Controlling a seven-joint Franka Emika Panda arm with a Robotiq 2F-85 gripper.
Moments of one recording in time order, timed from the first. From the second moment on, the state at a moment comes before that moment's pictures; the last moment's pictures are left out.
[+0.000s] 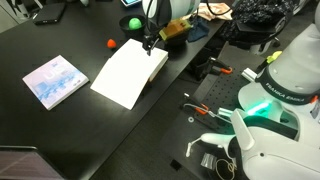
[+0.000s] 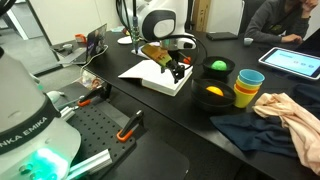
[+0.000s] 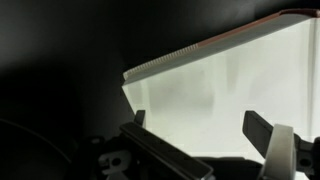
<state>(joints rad) -0.34 0.44 0.29 -2.53 0.12 3.08 -0.05</state>
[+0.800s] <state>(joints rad) -0.41 0.54 0.31 -2.51 0.10 3.19 -0.07</state>
